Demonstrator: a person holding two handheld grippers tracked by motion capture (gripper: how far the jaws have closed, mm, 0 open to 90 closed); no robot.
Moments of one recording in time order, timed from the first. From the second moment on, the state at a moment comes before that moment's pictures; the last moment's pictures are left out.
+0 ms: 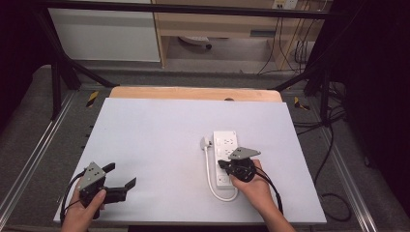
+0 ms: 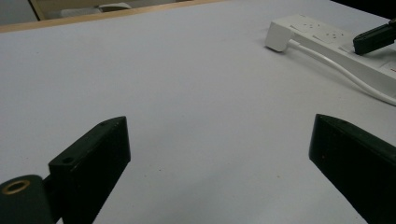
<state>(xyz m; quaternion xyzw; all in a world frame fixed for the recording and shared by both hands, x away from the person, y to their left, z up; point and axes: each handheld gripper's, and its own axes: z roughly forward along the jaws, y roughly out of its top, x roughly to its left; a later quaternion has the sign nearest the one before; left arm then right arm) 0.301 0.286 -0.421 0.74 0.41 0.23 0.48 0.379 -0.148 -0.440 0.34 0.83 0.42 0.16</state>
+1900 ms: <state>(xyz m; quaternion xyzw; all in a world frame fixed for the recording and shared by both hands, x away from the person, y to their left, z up) 0.302 0.286 -0.421 0.74 0.41 0.23 0.48 0.384 -0.165 -0.410 0.38 0.77 0.48 0.19</state>
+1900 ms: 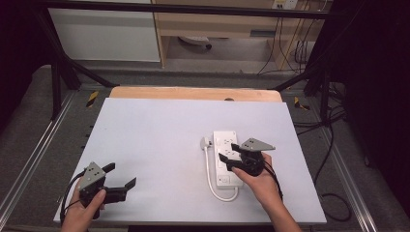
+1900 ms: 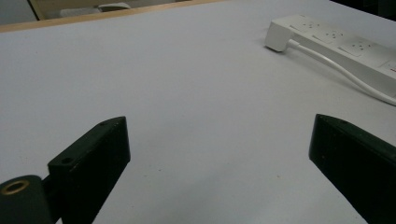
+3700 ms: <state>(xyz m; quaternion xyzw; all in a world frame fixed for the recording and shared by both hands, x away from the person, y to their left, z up) 0.302 0.287 -0.421 0.74 0.41 0.23 0.48 0.351 -0.246 -0.366 0.39 0.71 0.52 0.26</state>
